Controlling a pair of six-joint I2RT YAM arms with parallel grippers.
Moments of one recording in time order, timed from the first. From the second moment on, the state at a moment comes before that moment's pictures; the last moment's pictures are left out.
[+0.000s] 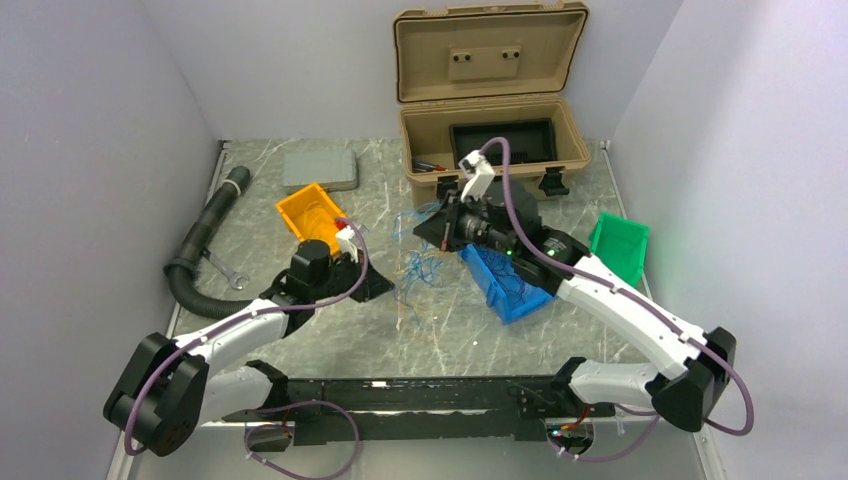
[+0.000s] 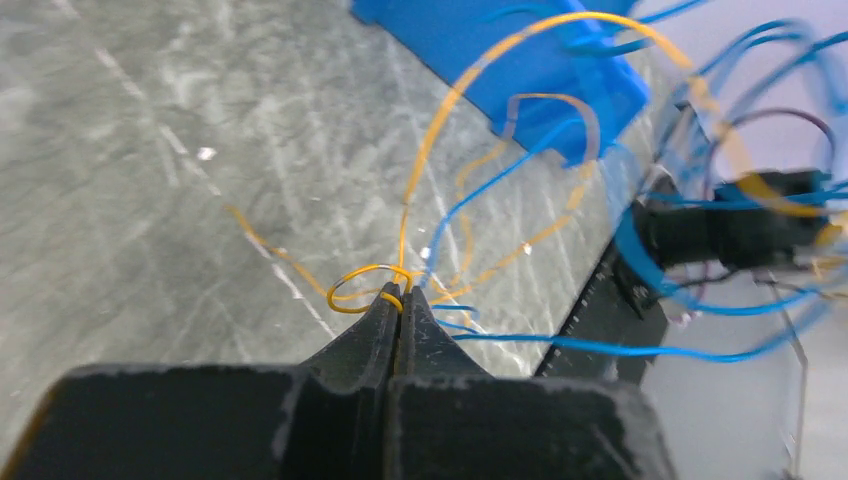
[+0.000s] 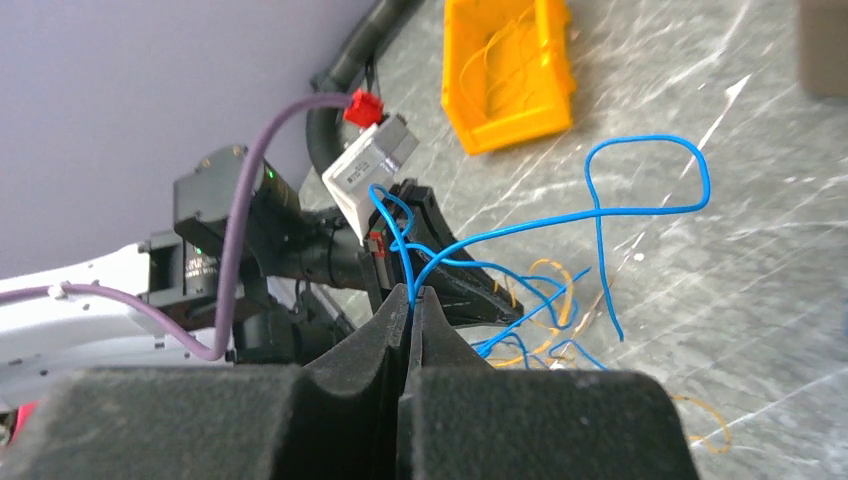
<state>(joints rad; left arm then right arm) -0.50 1.13 0.42 0.31 0.55 -0.49 0.80 1.20 1.13 -0.25 -0.16 0.64</state>
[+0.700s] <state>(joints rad) -0.58 0.82 0.40 0.27 0.37 -0.36 0.66 1.06 1.13 -0.32 -0.17 0.63</state>
